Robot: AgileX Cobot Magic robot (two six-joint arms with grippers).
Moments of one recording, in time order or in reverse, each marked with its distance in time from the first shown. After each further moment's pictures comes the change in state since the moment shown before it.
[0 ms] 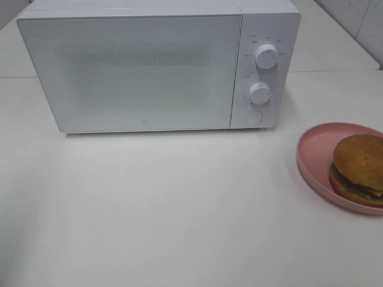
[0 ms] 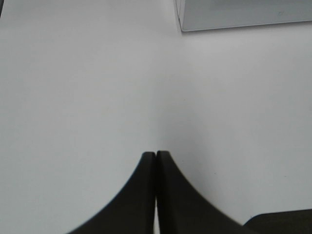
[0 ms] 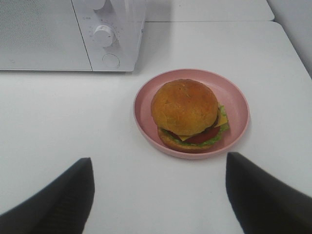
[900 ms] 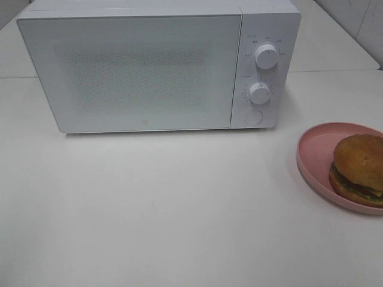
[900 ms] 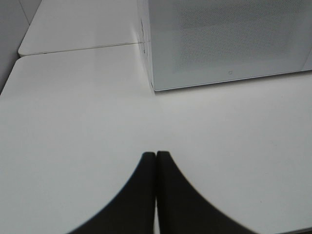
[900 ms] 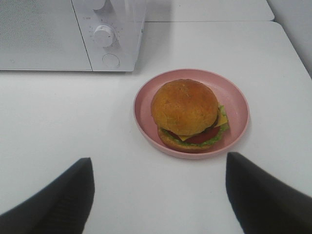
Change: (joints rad) left arm 0.000 -0.577 0.181 -0.112 0.015 0.064; right arm 0.000 0.000 0.000 0.000 0.000 0.000
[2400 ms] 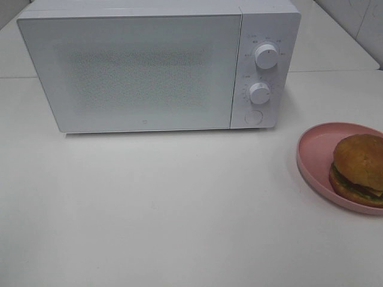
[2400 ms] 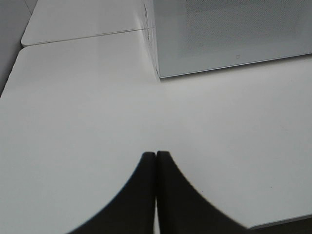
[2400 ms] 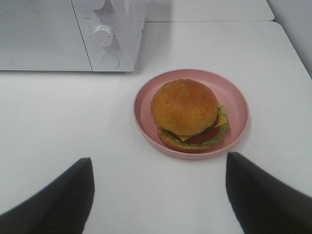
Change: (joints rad) left arm -0.023 0.000 0.016 0.048 0.020 0.000; right arm 0.000 0.000 0.000 0.000 0.000 0.001
